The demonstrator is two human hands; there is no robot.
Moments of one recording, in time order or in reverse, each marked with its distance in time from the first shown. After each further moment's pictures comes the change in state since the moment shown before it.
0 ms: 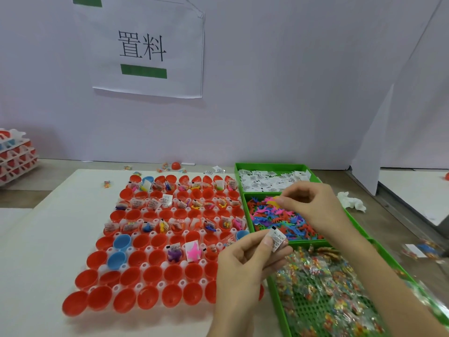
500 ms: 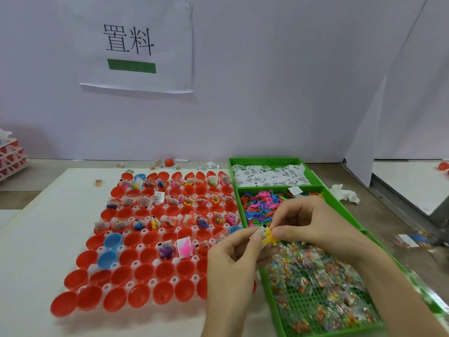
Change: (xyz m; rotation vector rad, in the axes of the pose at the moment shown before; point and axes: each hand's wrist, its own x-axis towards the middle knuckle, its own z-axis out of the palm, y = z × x) left_hand -0.002 -0.006 -0.001 0.128 0.047 0.114; right_hand -0.037 -0.016 -0.013 0.288 -0.450 0.010
